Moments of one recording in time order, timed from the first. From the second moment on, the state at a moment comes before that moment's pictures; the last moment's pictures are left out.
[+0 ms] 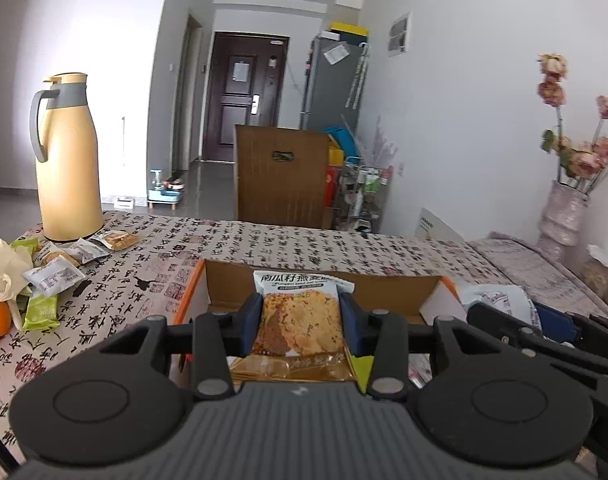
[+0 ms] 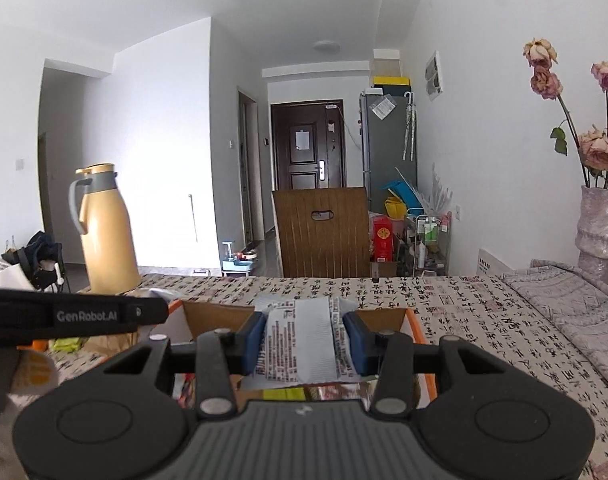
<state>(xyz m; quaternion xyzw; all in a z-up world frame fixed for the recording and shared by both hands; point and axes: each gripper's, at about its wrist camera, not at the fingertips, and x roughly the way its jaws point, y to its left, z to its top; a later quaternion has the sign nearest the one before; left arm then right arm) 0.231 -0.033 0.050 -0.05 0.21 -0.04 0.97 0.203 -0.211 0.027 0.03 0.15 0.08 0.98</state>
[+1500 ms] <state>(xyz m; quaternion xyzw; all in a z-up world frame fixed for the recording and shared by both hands) 0.247 -0.016 0.032 -0.08 0.21 0.02 0.97 0.227 -0.215 -0.001 0.04 0.19 0.04 0.98</state>
